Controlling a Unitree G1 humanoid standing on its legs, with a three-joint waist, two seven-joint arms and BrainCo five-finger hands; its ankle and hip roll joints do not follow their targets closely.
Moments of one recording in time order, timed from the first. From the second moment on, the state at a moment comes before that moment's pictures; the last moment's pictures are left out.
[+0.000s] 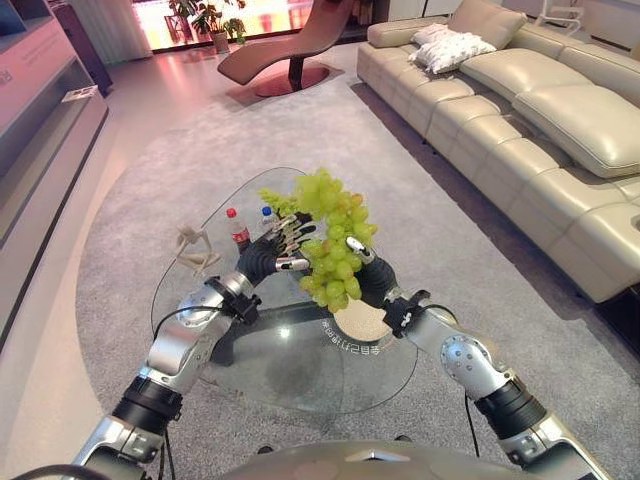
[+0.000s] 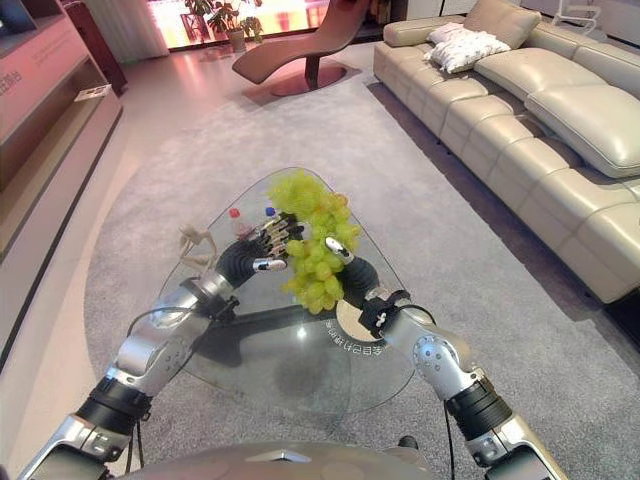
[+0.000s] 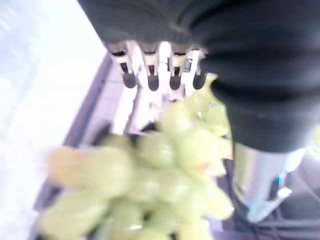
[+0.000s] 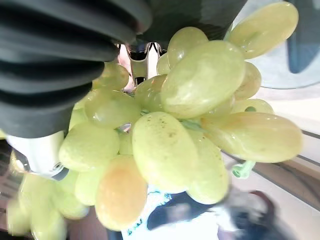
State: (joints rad) left arm -0.11 0.49 -0.28 -0.01 -0.57 0.02 -0.30; right arm -0.15 -0.38 0.39 -0.08 1.16 0.29 0.10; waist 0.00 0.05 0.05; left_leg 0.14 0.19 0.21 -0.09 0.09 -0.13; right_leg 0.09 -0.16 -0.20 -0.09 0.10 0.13
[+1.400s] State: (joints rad) left arm -0.13 0.35 -0.20 1.08 -0.13 -0.04 0.17; right arm -0.56 -0.52 0.24 0.91 0.37 0.13 -0.08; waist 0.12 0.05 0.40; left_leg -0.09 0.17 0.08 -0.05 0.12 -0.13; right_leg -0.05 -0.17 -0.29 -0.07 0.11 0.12
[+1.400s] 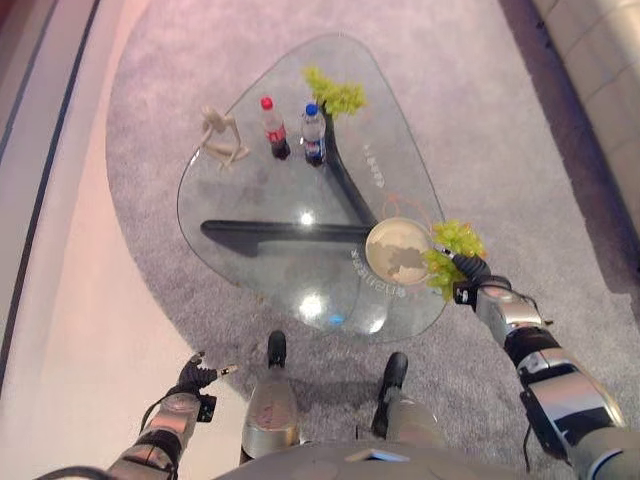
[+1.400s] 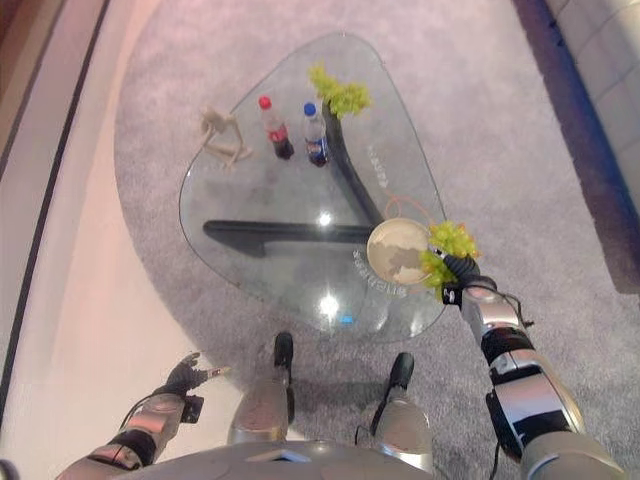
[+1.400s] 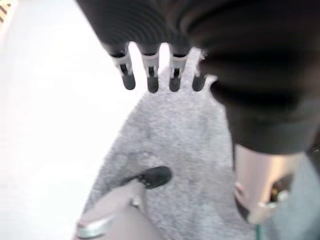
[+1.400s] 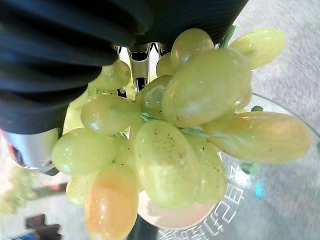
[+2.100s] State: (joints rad) left arm -0.24 0.39 -0.25 1.04 -0.15 -0.09 0.19; right arm -0.79 -0.57 0.33 1.05 0.12 0.18 -0.12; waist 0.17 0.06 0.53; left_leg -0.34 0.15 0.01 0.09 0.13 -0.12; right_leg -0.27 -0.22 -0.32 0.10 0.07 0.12
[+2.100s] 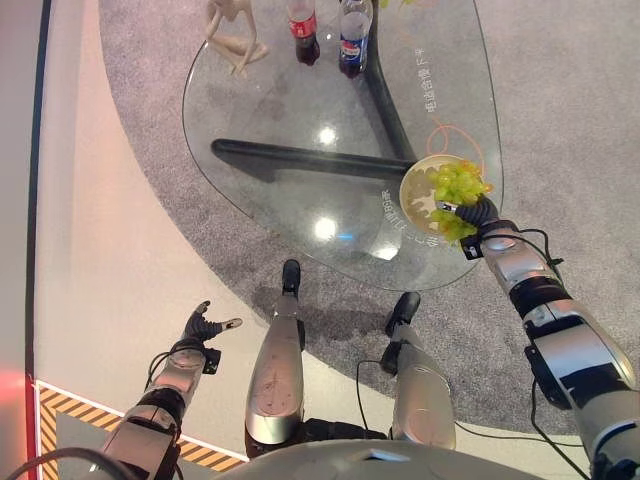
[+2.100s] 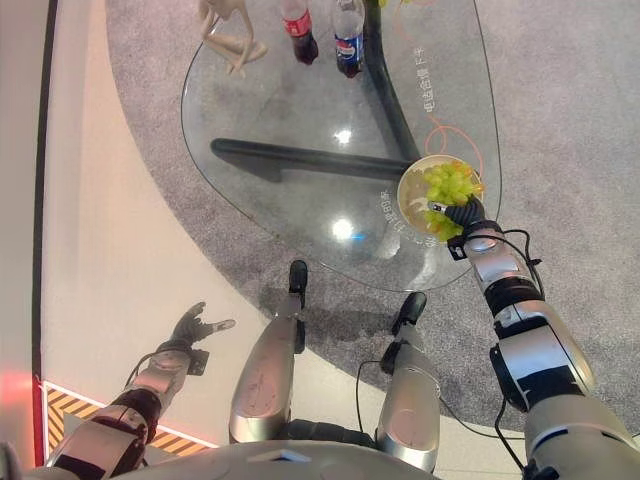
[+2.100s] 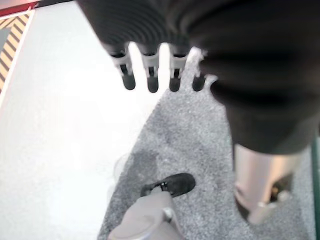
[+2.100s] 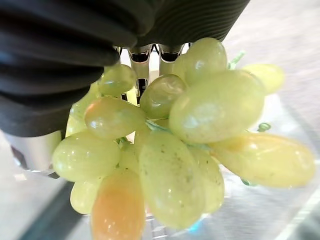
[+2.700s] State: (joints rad) left arm -0.20 0.41 -0.32 0.95 -0.17 -0.09 0.19; right arm -0.92 -0.68 0.33 1.17 0.02 0.23 -0.33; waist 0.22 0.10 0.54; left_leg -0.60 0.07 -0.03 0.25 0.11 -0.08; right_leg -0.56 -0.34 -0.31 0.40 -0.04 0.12
